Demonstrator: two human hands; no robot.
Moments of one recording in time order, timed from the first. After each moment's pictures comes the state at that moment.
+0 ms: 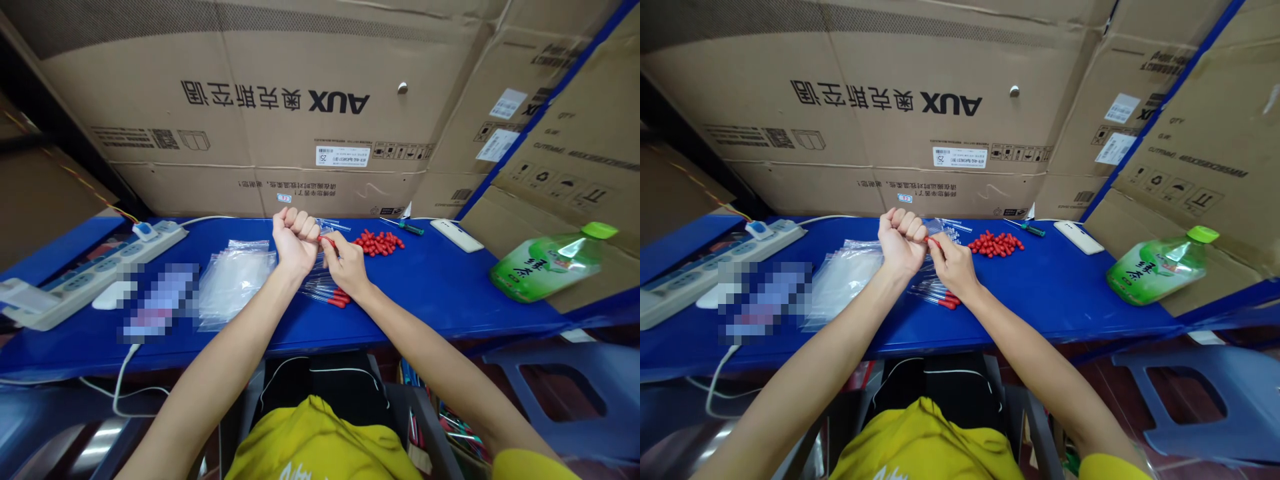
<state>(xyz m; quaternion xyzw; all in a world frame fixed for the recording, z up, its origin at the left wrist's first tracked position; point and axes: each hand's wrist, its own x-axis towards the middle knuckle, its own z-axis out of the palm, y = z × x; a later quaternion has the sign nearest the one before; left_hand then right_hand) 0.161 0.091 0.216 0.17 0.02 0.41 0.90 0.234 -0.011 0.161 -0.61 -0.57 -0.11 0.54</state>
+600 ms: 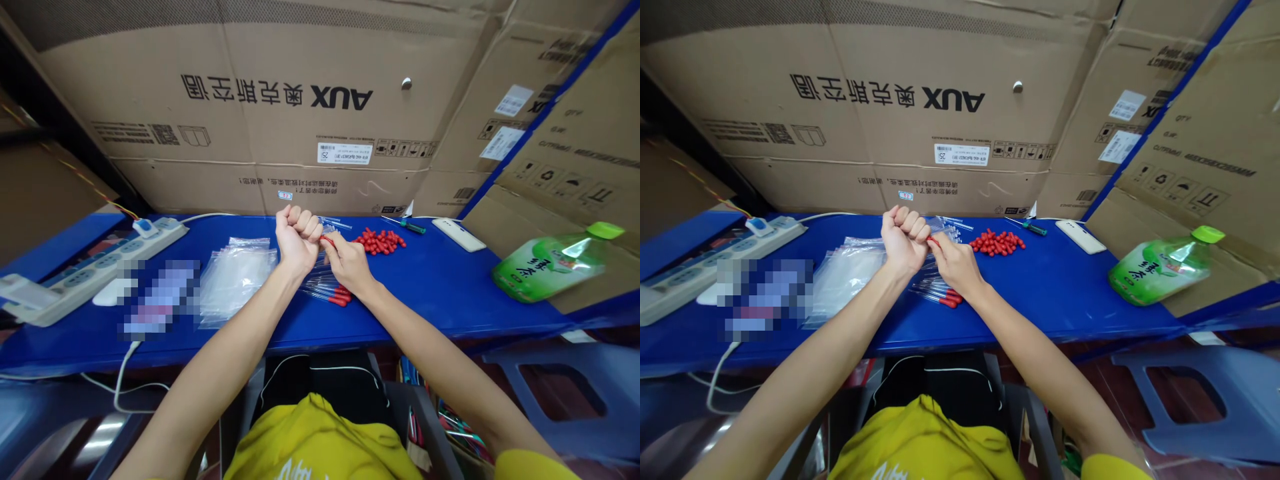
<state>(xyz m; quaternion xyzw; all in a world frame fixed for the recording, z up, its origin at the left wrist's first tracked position) 0.163 0.091 0.213 0.18 0.02 0.41 0.89 0.242 -0.013 0.160 -0.62 -0.61 -0.10 0.48</state>
